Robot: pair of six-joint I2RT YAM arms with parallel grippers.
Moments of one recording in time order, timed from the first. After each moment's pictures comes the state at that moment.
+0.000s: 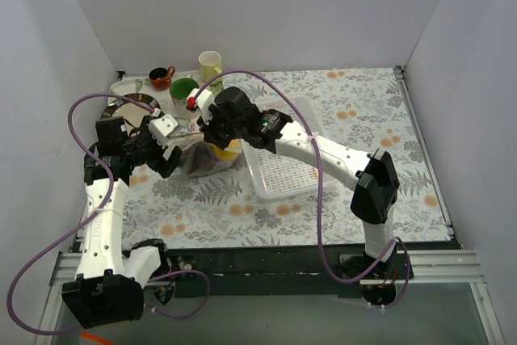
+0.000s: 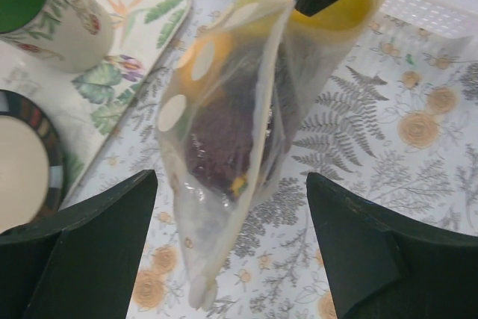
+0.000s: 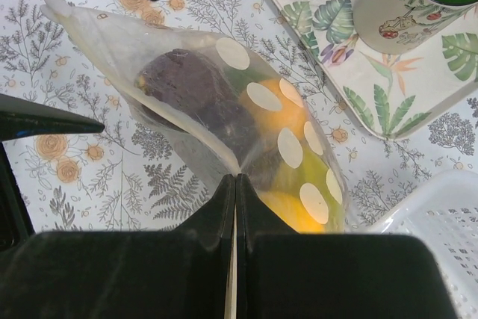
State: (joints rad) left arm 0.15 0.99 1.00 -0.80 0.70 0.77; right arm 1.01 1.92 1.84 -0.44 -0.15 -0.10
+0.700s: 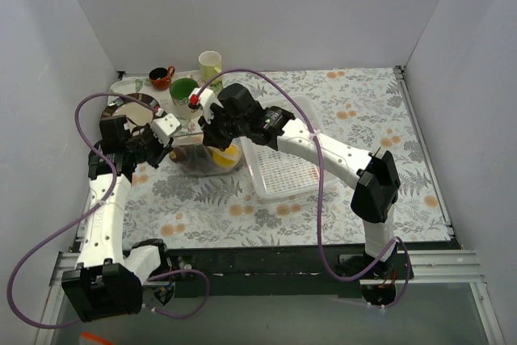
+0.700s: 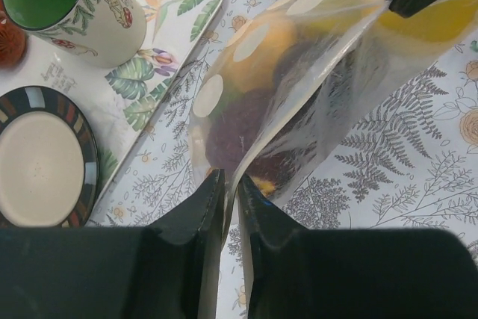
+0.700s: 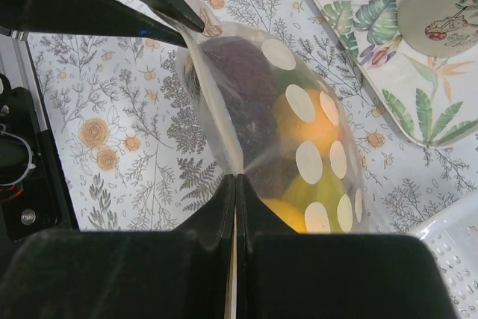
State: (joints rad) left arm 0.15 0.99 0.93 -0.65 0.63 0.80; right arm 0.99 1.92 1.84 -0.46 -0.28 -0.06
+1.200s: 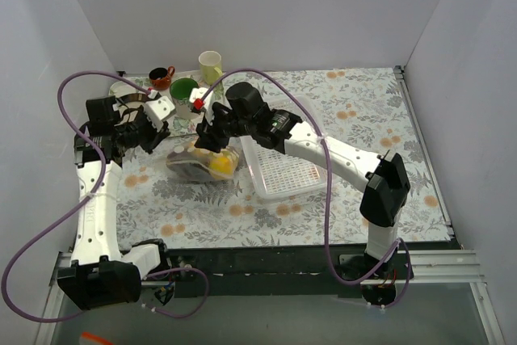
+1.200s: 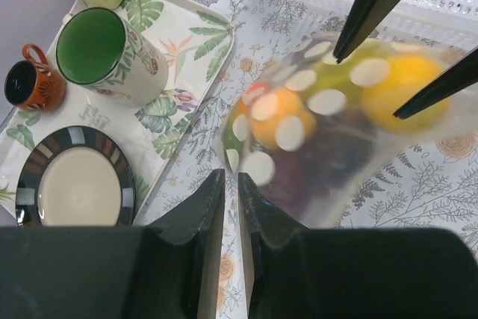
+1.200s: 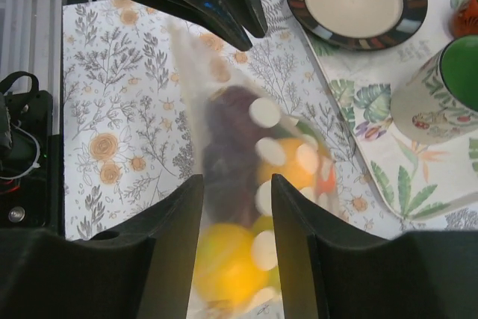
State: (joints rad) left arm 0.15 1.09 1.21 -0.83 0.69 0.84; right arm 0.98 1.86 1.77 -0.31 -0.41 -0.18
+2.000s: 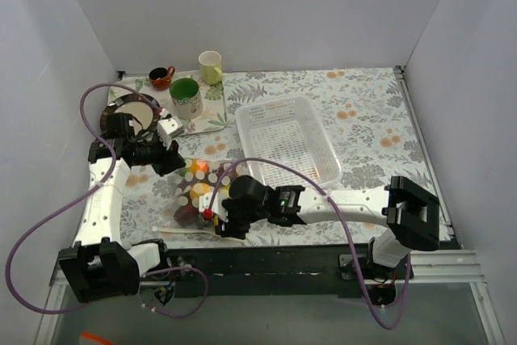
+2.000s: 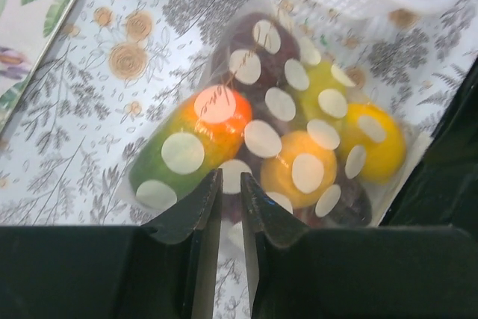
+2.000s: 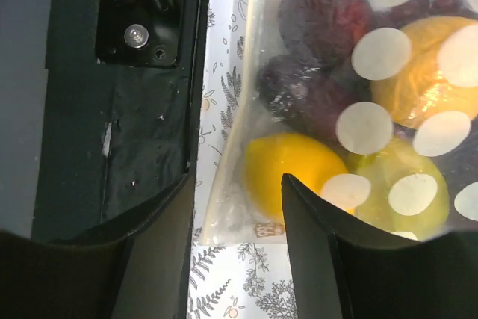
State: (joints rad) left arm 0.15 1.11 1.03 -0.98 0.81 0.85; right arm 1.29 1.61 1.08 -0.13 -0.33 -0.25
